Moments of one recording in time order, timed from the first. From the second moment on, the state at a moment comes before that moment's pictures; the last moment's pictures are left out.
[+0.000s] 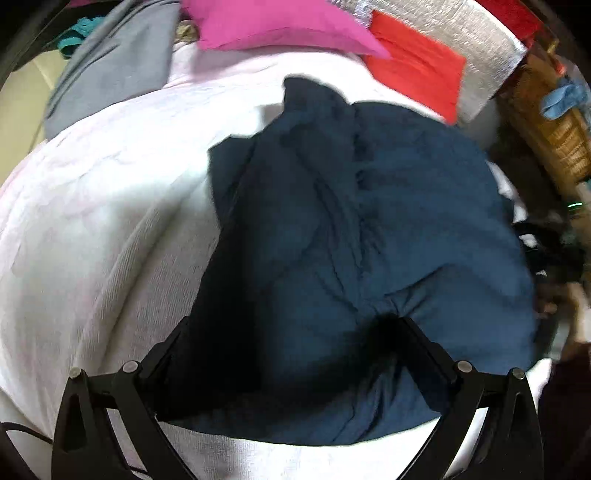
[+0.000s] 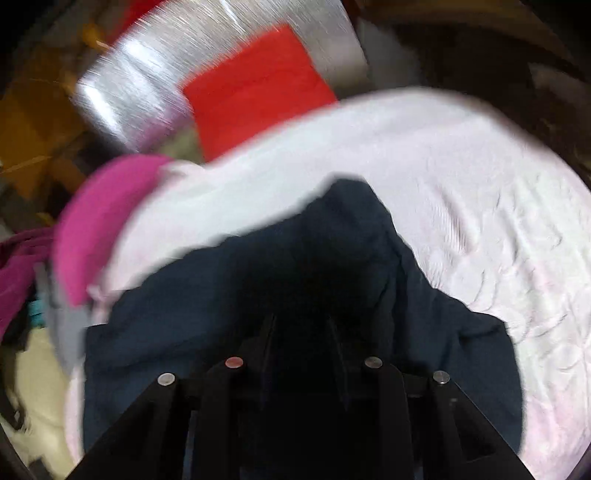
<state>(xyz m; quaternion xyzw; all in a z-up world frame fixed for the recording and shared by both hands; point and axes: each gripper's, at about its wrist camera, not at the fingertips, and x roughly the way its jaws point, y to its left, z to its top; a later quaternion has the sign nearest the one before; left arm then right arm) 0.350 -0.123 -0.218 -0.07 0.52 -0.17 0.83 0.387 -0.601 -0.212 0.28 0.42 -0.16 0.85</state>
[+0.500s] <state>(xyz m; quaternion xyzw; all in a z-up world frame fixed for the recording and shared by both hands) 0.347 -0.124 -0.184 0.09 0.41 0.02 0.91 0.452 -0.422 -0.162 0.17 0.43 0.01 0.89</state>
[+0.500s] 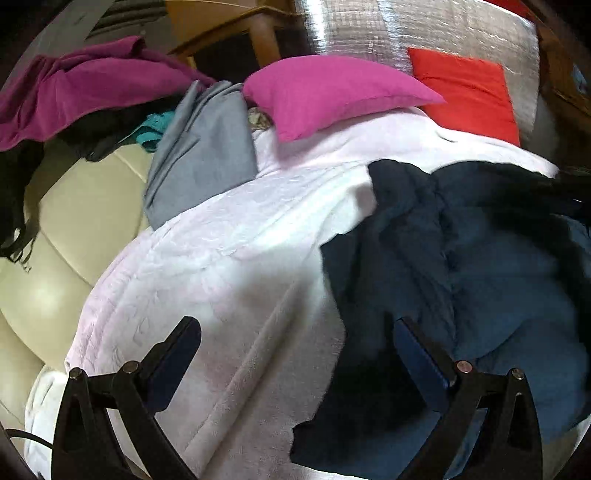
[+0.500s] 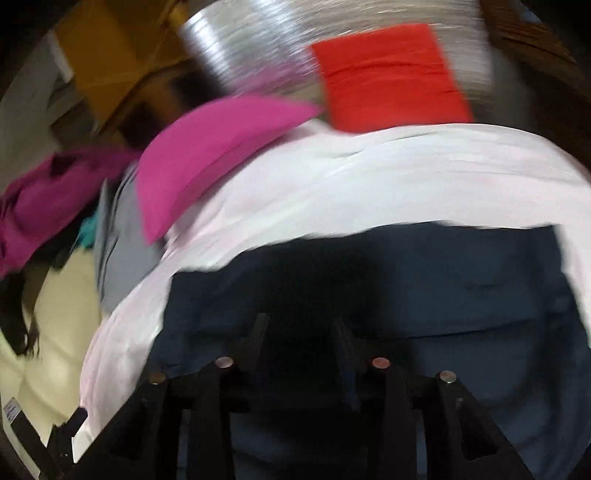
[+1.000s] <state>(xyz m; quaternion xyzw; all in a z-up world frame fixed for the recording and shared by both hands) 0.328 -0.143 -0.180 0.05 0.40 -0.07 0.91 0.368 -0.450 -0.142 0.19 0.41 -0.03 0.89</state>
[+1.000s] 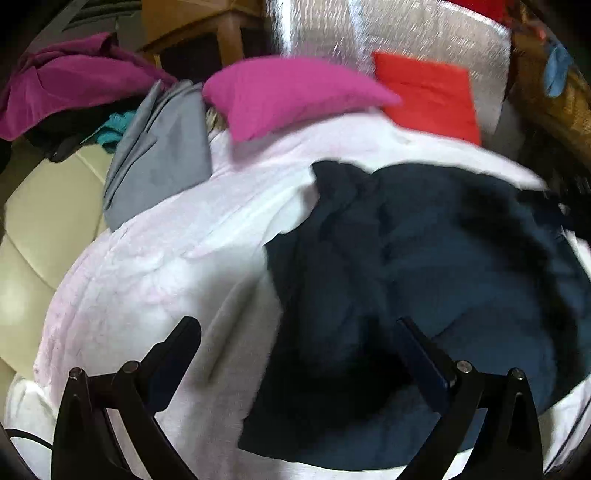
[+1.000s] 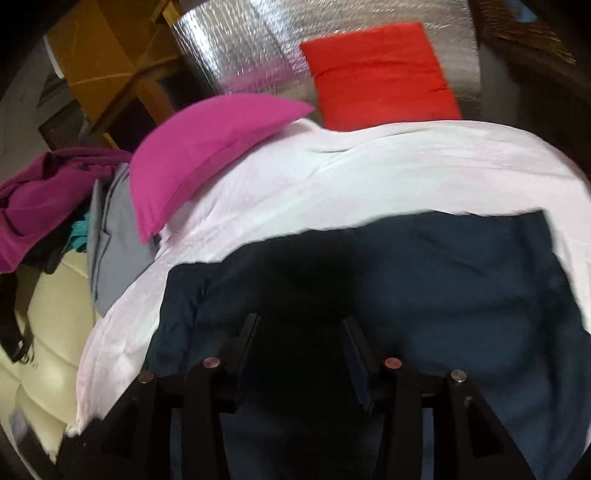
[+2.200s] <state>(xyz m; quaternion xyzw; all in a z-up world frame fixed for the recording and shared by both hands) 0.308 -0.187 -0.230 0.11 0.40 -0.06 0.91 0.189 -0.559 -0.201 0.22 0.42 -0.10 0.87</state>
